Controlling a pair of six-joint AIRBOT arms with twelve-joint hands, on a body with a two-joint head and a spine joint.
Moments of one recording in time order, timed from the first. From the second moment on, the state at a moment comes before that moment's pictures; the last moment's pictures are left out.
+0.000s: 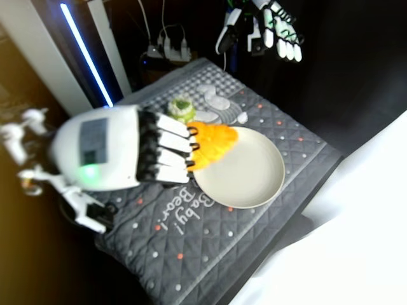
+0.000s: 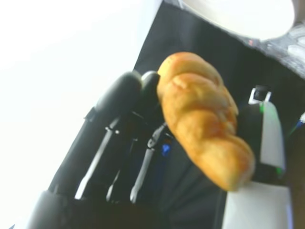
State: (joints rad) left arm 0.96 -0.86 1.10 -0.07 -1.33 0.68; right arm -0.33 -1.08 1.41 -0.25 1.00 -0.49
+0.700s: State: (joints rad) left arm 0.93 -0.93 1.15 -0.04 -1.39 0.60; right arm -0.32 -1.24 1.53 -0.11 1.08 -0.49
